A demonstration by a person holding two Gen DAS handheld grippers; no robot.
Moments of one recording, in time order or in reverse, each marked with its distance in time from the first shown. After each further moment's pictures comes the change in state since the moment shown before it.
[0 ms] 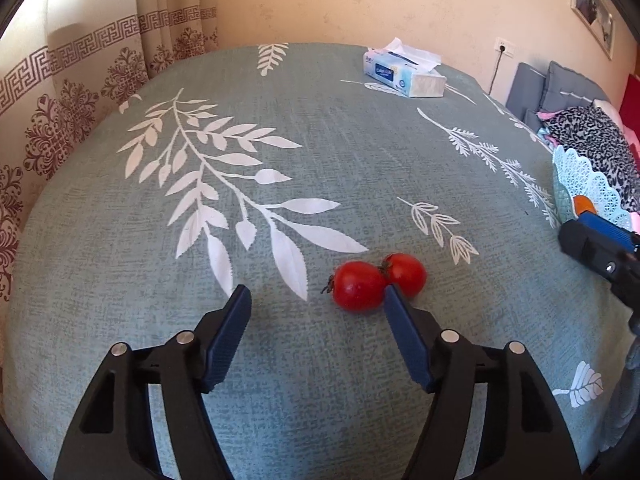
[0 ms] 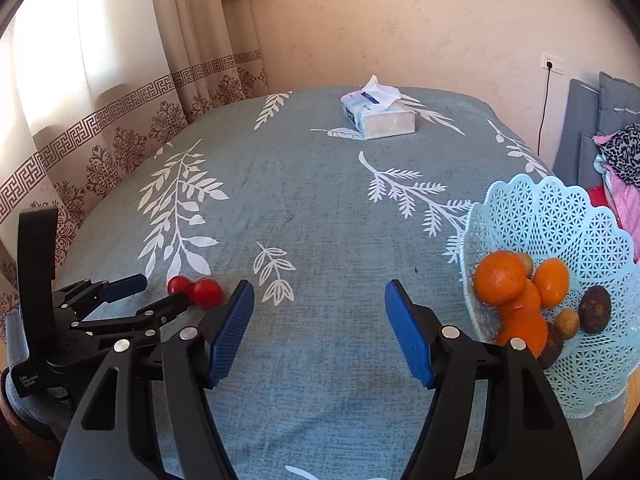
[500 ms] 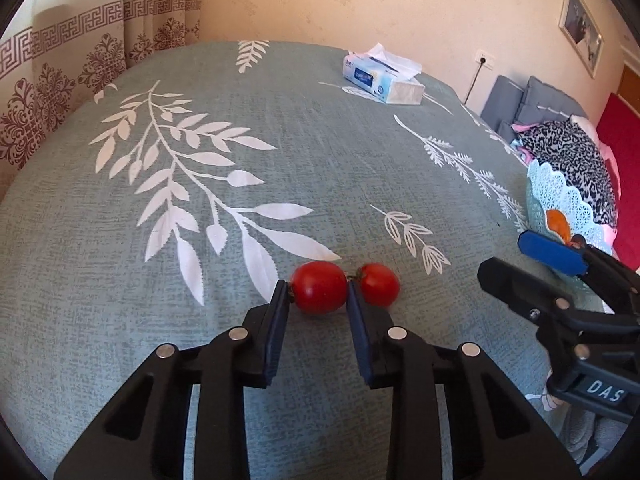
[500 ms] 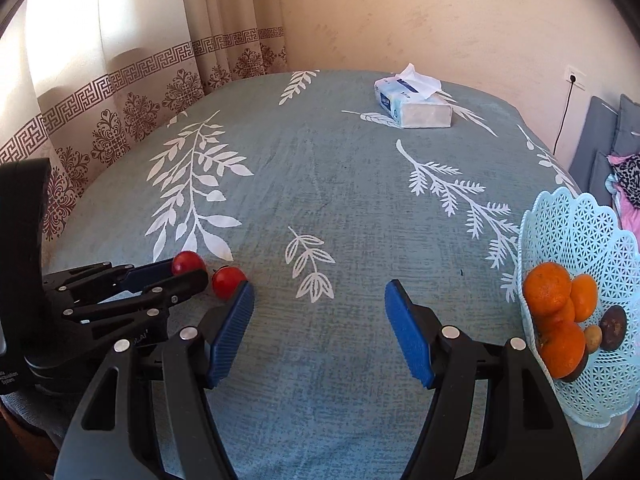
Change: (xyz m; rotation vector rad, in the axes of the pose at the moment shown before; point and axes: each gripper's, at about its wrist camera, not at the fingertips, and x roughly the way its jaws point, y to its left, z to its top) left arm 0.000 0.007 0.004 -0.046 -0.013 -0.120; right arm 0.025 0.034 0.001 -0.088 0.063 0.001
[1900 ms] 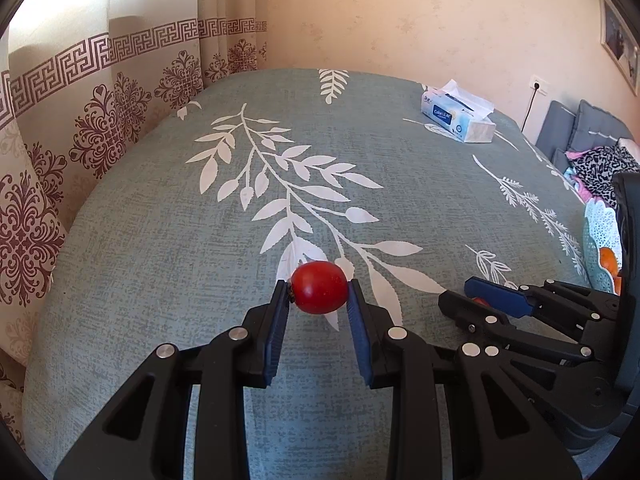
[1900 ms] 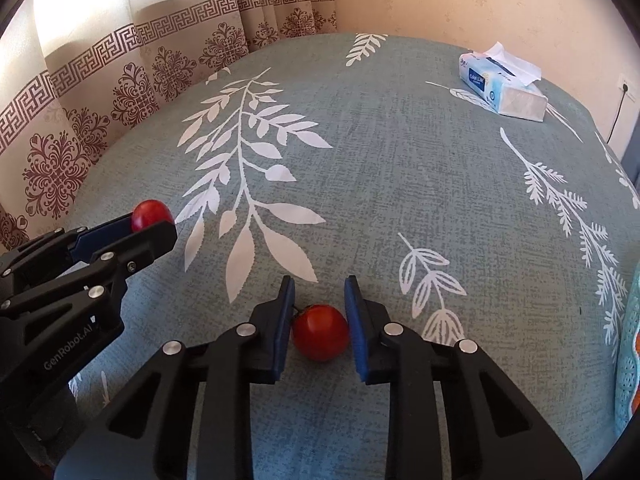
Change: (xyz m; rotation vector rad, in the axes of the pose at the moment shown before) left arm -0.028 0.046 0.008 -0.051 -0.079 0.211; right arm 0.071 0.059 0.016 -0.076 0.108 0.116
